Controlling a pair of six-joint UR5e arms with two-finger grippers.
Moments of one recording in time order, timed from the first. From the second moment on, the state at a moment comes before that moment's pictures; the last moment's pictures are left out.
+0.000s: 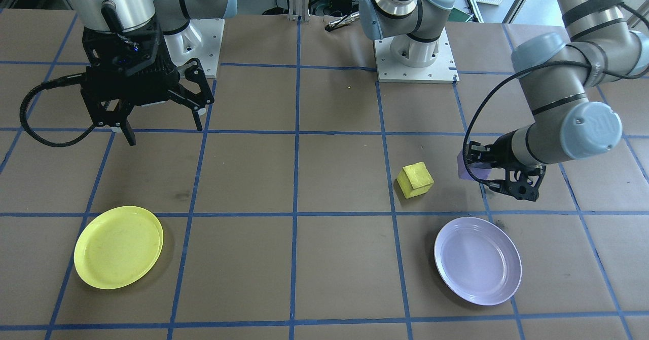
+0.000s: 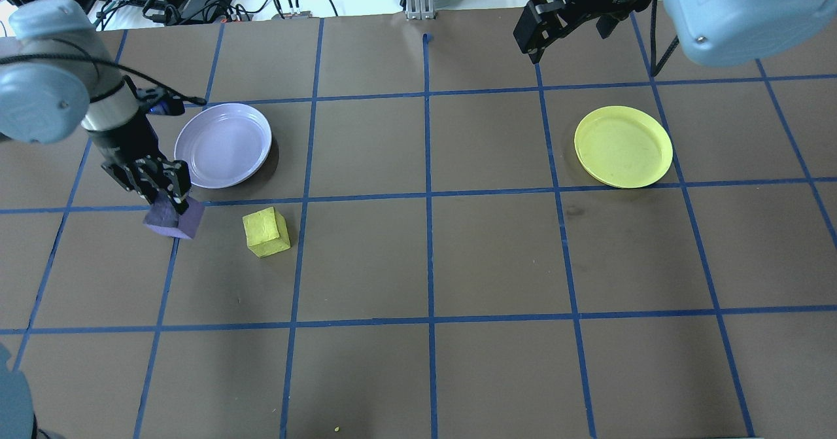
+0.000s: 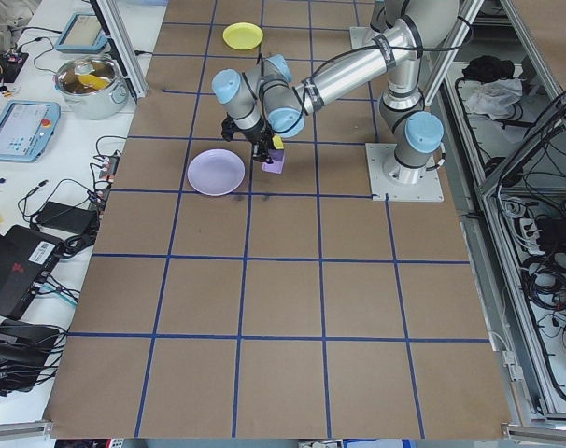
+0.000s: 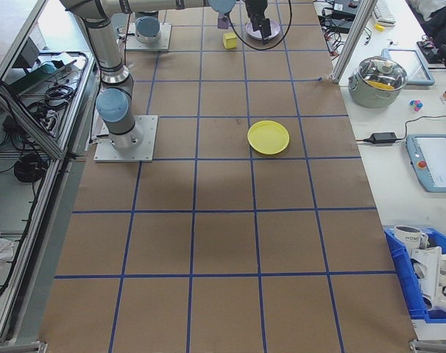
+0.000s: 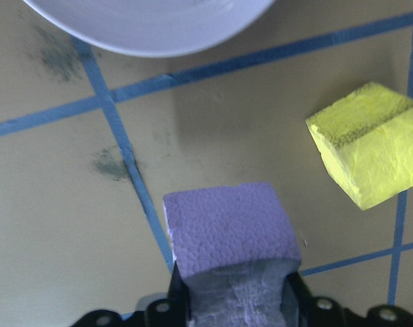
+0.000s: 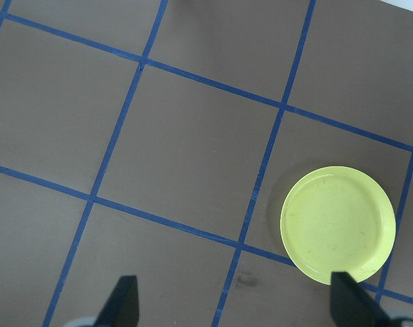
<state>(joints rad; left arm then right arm) -1.26 -1.84 -1.71 -1.50 1.66 0.52 1.67 -1.50 1.47 -1.80 -1.57 -0.23</state>
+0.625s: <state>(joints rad) -1.26 -2.07 -1.30 -1.54 1.63 0.41 1.67 -1.50 1.47 -1.79 -1.58 -0.23</state>
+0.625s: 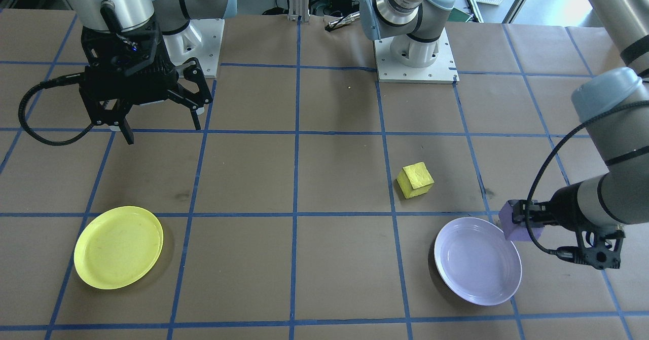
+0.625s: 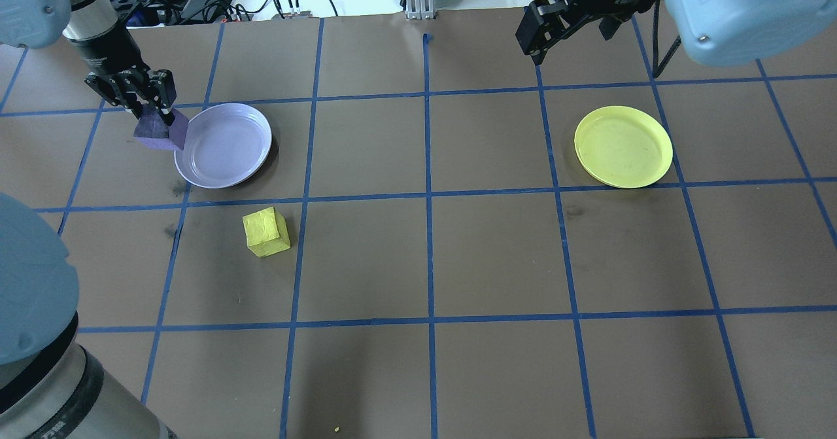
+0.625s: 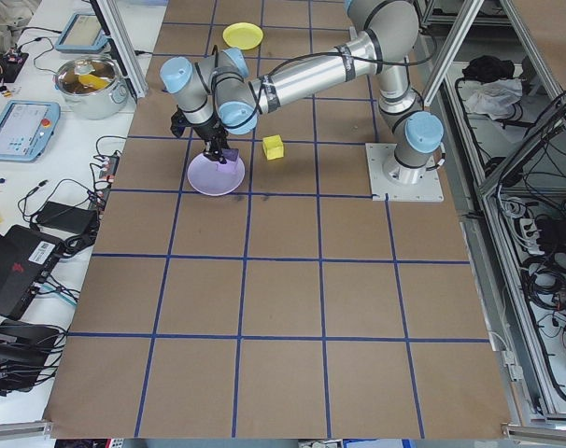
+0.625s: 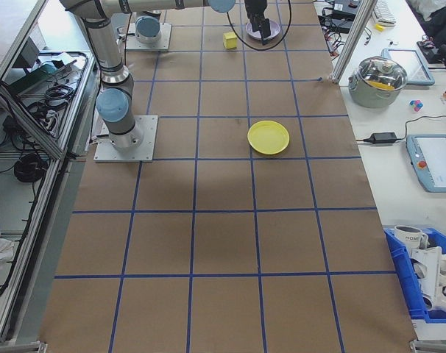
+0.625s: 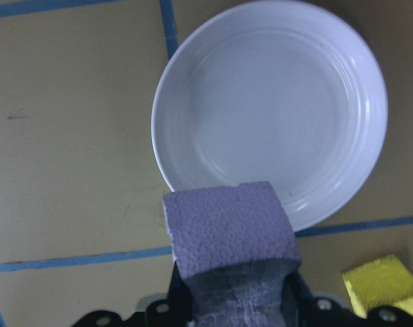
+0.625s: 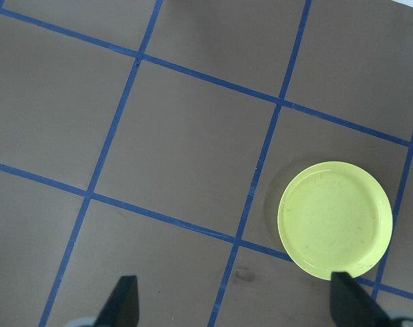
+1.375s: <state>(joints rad) -1.27 -2.16 -1.28 -1.45 1.52 0.22 1.67 -1.50 1.48 -1.79 -1.57 -0.23</state>
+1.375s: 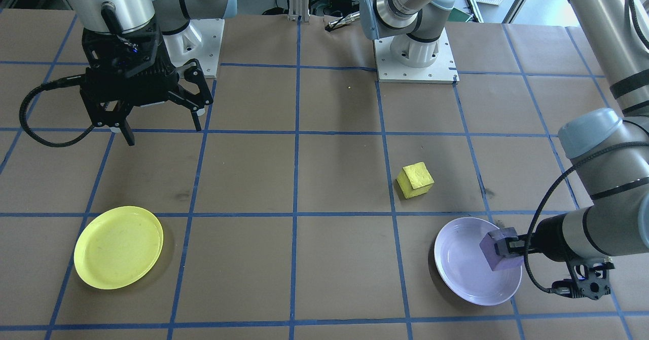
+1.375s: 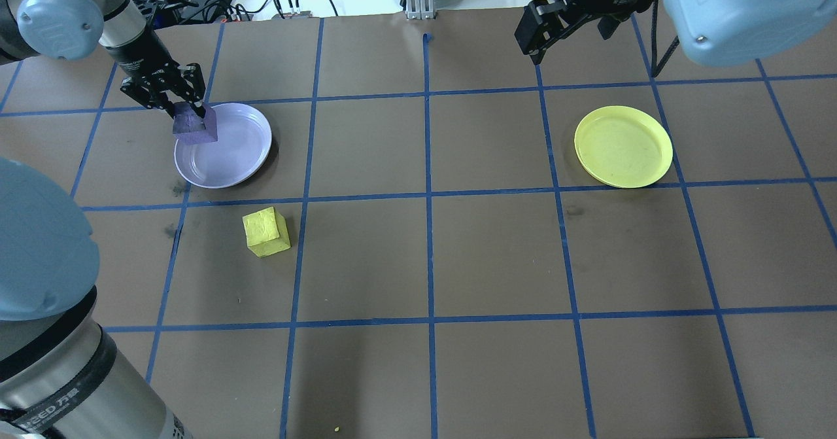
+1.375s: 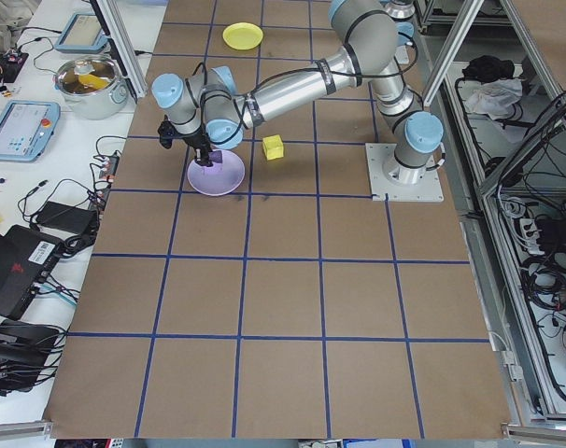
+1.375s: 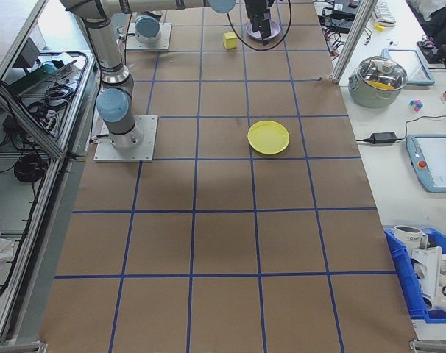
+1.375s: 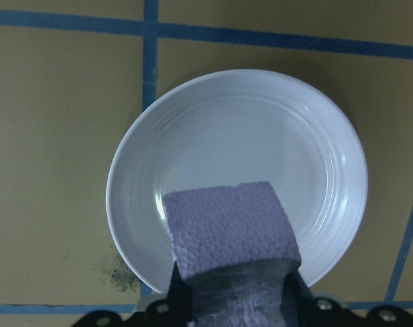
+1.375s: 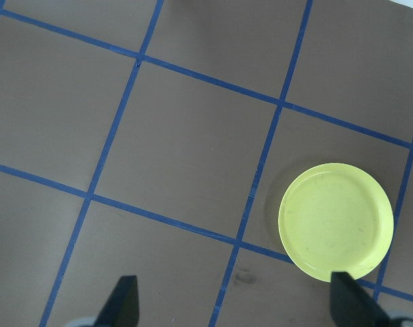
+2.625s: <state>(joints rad) -1.28 -2.18 -1.37 -1.41 1.53 0.25 1.67 -1.50 1.49 -1.80 -1.57 -0.23</state>
